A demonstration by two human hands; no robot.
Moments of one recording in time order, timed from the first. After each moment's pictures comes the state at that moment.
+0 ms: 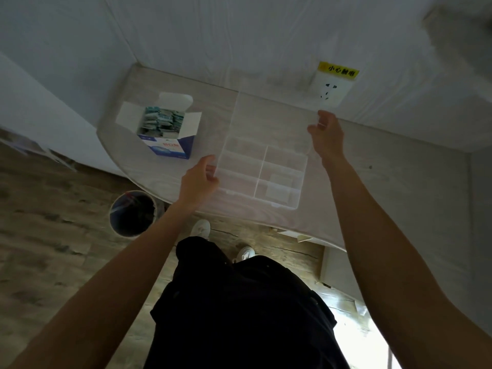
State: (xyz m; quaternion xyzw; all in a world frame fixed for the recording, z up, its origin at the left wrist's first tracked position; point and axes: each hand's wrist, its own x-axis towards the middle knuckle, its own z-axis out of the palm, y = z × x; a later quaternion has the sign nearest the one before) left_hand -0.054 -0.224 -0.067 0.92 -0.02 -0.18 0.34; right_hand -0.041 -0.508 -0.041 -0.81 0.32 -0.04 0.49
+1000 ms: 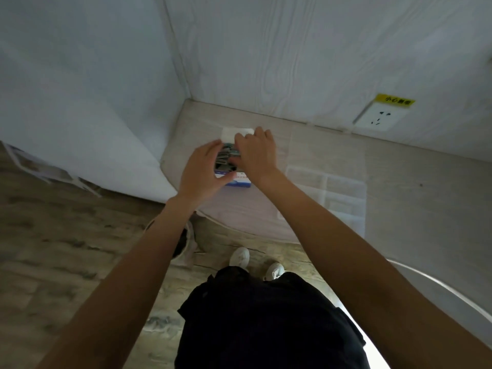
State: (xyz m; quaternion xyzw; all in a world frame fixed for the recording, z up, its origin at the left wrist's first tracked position) left_hand 0.051 -0.098 -0.023 0.93 -0.23 -0.05 0.26; right_hand 0.047 -0.243 0.000 -1.00 0.00 0.00 0.05
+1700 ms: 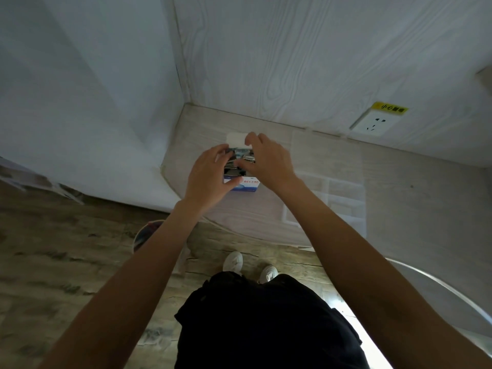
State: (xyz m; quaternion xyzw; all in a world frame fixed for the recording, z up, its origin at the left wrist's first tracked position) left_hand 0.058 -0.091 -0.030 0.93 -0.29 -0.01 0.24; right_hand 0.036 -0.246 0.009 -0.99 0.03 0.01 0.14
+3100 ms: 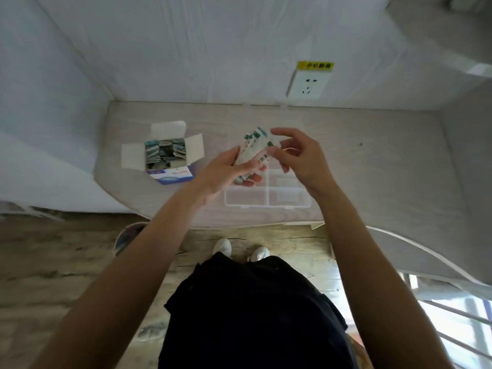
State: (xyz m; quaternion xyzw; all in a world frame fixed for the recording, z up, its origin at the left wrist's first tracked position) left_hand -0.019 -0.240 0.034 0.66 -0.15 -0.48 0.57; right_hand -0.103 -0.399 0.035 -0.73 0.22 -0.07 0.64
